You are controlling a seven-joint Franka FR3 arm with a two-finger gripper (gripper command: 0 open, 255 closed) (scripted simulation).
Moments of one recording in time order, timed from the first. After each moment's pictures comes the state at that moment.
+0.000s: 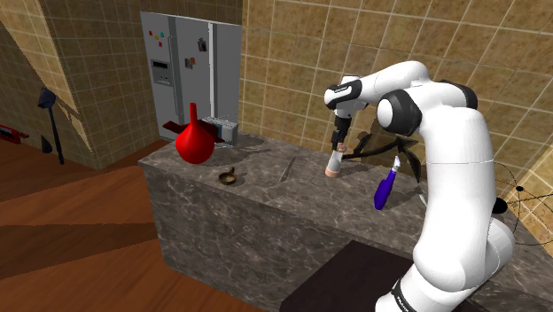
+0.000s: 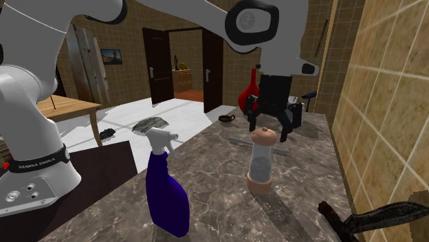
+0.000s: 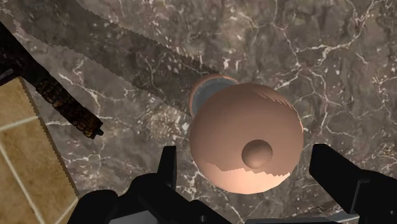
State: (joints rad) arm -0.24 0.55 -0.41 -1.50 0.16 1.95 -0.90
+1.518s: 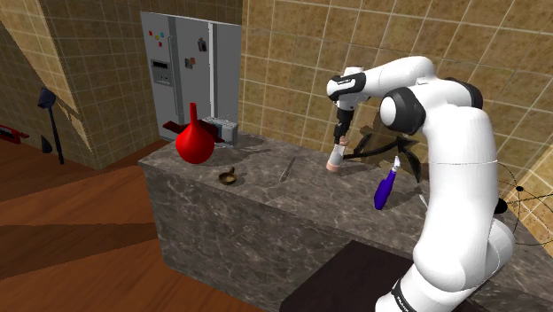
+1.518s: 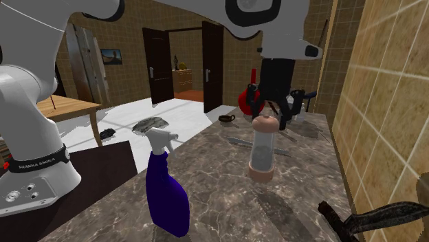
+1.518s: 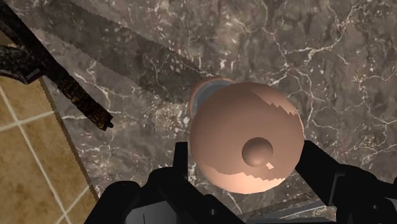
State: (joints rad) arm -0.24 0.53 -0.41 -1.44 0.14 1.87 -0.90
